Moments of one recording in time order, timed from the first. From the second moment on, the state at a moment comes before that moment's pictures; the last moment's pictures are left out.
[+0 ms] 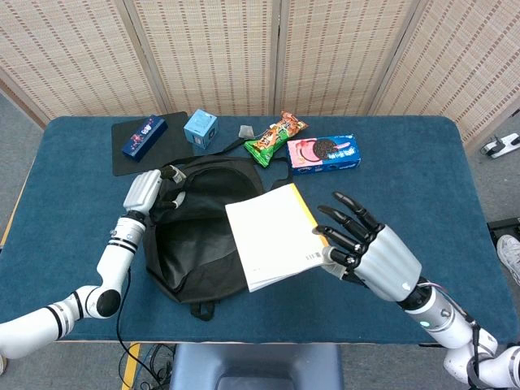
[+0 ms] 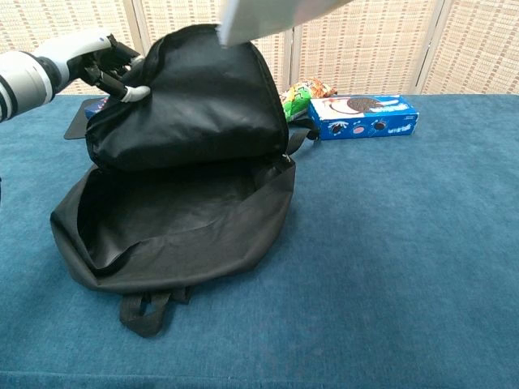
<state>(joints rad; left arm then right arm) -0.80 -1.51 -0.40 -1.30 0.98 0.87 -0.07 0.57 -1.15 0.15 -1.71 -1.98 1.64 -0.05</state>
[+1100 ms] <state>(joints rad) -0.83 -1.39 -0.40 -1.42 0.80 0.82 0.00 0.78 -1.67 0.12 -1.30 -1.93 1.35 0.00</state>
